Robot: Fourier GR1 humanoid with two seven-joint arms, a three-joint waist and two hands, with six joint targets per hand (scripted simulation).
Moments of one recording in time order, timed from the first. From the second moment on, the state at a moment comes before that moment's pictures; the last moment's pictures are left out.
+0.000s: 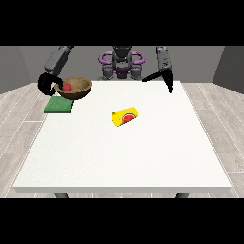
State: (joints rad) left arm -0.50 0.12 0.13 -1.10 -0.23 0.15 -0.35; right arm -0.63 -0.49 -0.35 -0.57 -0.27 0.19 0.03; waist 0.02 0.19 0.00
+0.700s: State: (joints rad) left arm -0.54 0.08 0.03 -1.39 -0.30 0.21 -0.28; right arm -0.66 -0.74 -0.47 -0.41 -0.30 0.35 -0.20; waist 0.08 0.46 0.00
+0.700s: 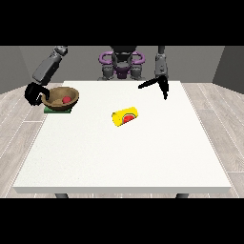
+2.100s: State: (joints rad) left arm -0.45 0.08 -0.01 -1.65 -0.30 0.18 -0.14; right arm -0.68 -0.83 -0.43 -0.29 -0.23 0.33 -0.19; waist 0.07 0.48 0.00
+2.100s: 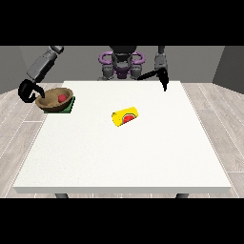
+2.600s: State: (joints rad) left arm -0.41 0.11 0.02 -1.74 -0.27 0.15 -0.11; right arm -0.69 -0.92 -0.42 -0.29 -0.20 0.28 -0.20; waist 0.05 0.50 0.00
